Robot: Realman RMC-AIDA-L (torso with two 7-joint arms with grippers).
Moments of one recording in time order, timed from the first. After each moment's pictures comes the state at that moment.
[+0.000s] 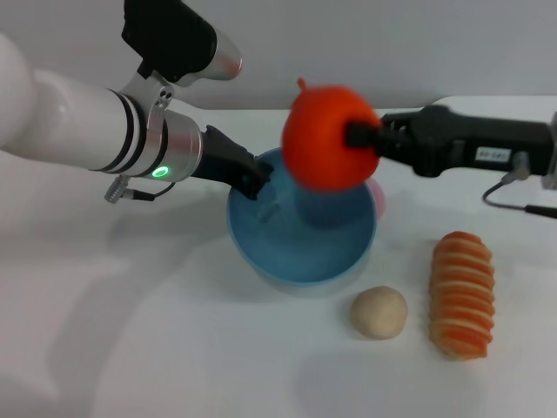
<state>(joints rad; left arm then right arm) -0.58 -2.07 1.63 1.22 2.39 0.99 -2.49 0.54 2.07 -0.96 -0.81 -1.64 -1.56 1.76</state>
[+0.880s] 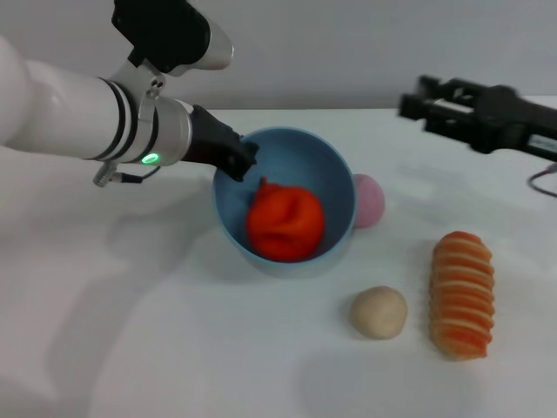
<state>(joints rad) -0.58 -2.06 1.63 1.24 2.46 0.93 -2.48 0.50 2.07 -0.74 -0.71 -1.65 -1.52 1.53</state>
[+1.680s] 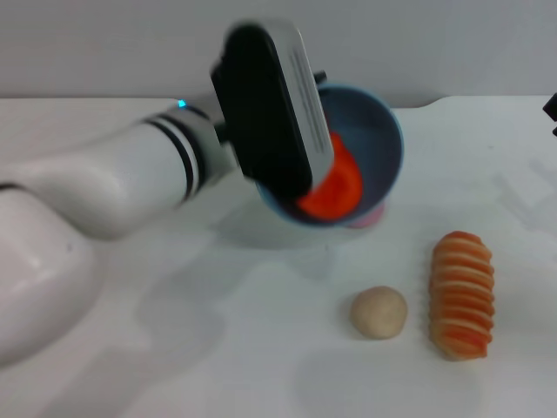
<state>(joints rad) -0.35 -2.06 2.05 1.49 2.89 0.39 -2.29 0.33 2.07 -0.56 -0.37 -1.29 -1.44 0.93</state>
